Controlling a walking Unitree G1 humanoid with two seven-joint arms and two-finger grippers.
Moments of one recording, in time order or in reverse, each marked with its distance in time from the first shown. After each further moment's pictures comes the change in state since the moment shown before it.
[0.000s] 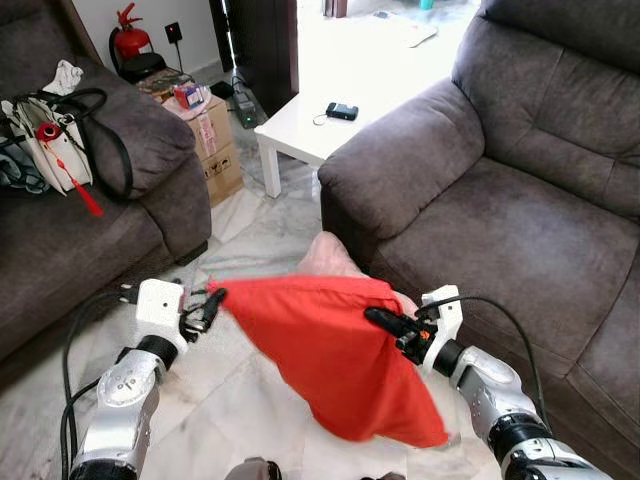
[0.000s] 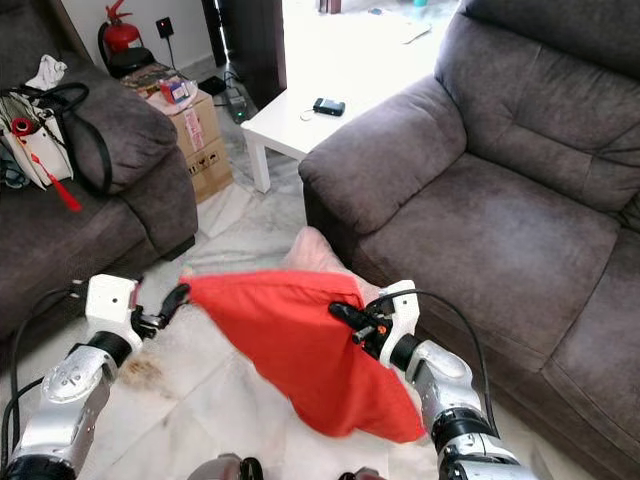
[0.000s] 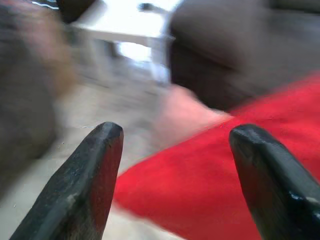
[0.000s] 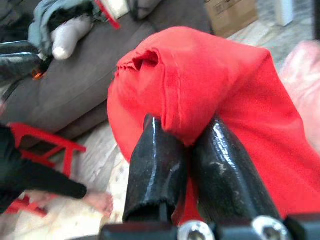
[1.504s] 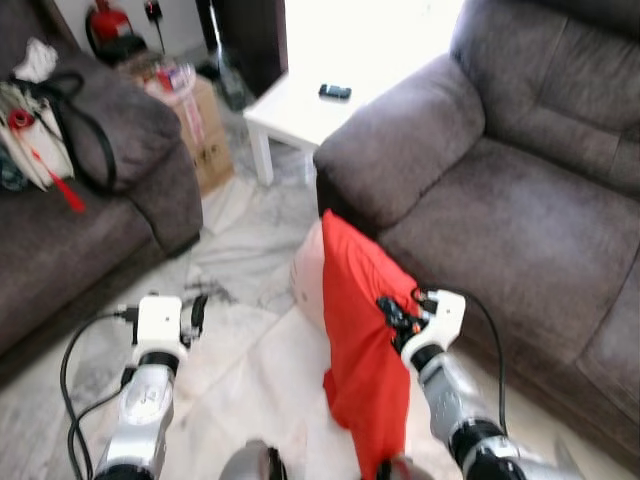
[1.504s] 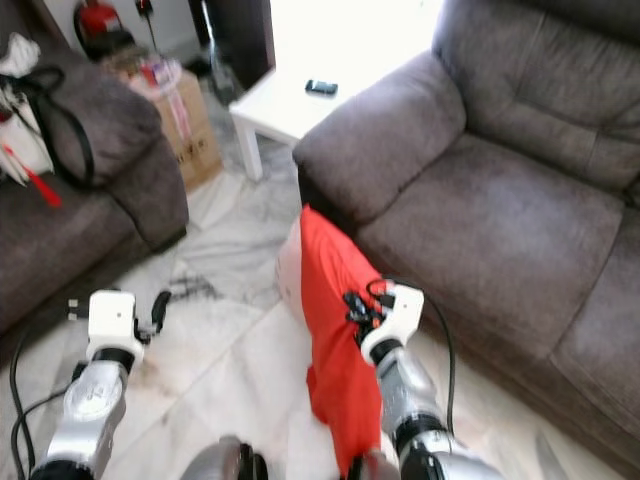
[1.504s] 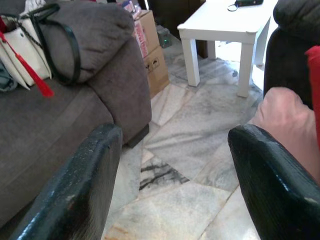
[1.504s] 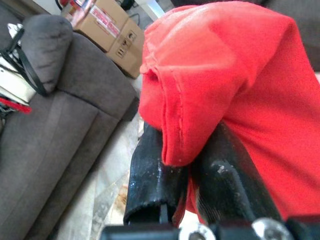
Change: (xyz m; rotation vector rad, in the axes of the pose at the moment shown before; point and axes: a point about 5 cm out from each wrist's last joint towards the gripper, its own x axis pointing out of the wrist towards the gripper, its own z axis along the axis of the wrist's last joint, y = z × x) left arm 0.006 0.015 -0.028 0.079 -0.051 0.498; right arm 0.025 0.002 -0.012 0.254 -0.218 -0.455
